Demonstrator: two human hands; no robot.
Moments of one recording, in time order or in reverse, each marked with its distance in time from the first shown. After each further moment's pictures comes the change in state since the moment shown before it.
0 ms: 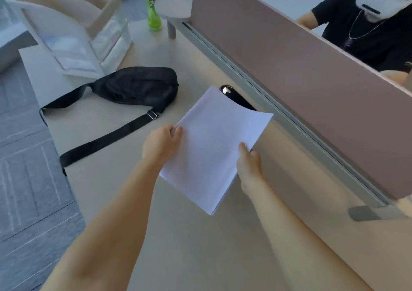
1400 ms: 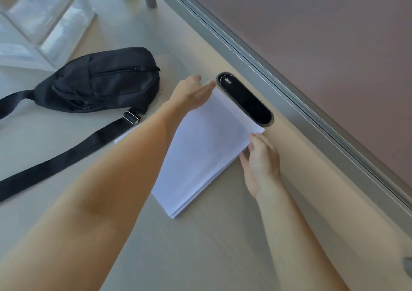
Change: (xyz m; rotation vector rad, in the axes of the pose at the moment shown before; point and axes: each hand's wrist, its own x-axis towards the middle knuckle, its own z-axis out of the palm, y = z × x) left_hand 0.193 0.107 0.092 -0.077 -0.271 0.029; right_hand 0.140 0.001 0.013 0.210 -0.068 0.110
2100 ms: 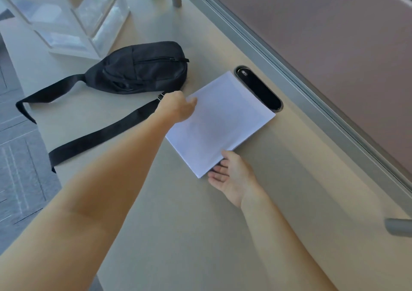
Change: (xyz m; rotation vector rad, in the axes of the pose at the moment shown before) left_hand -0.097 -0.085 -0.052 0.229 0.024 -0.097; right_hand -0.107 0.046 0.043 0.066 -0.115 0.453
